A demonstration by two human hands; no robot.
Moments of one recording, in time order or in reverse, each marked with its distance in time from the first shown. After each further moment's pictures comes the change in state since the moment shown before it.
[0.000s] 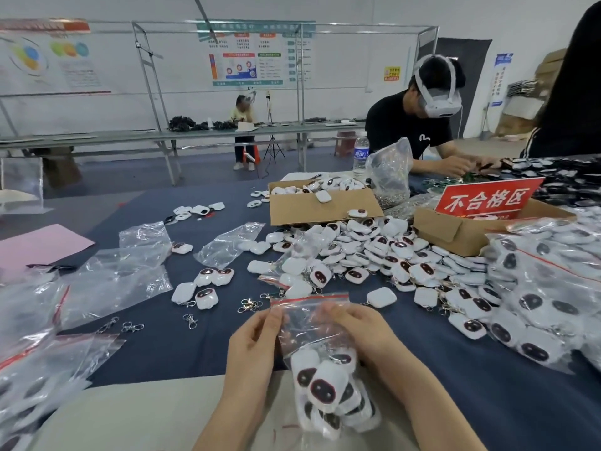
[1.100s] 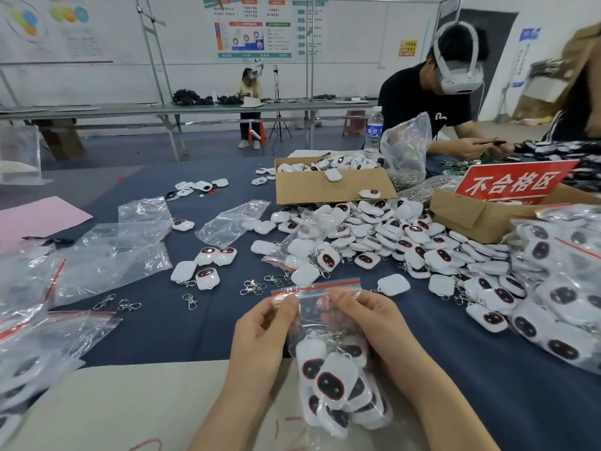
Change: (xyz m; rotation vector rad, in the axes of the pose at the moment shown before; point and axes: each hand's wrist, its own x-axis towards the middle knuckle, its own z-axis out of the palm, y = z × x) left_hand 0.000 -0.003 0.002 -0.005 -0.054 0.066; right_hand 0.001 0.008 0.004 0.184 -0.042 -0.044
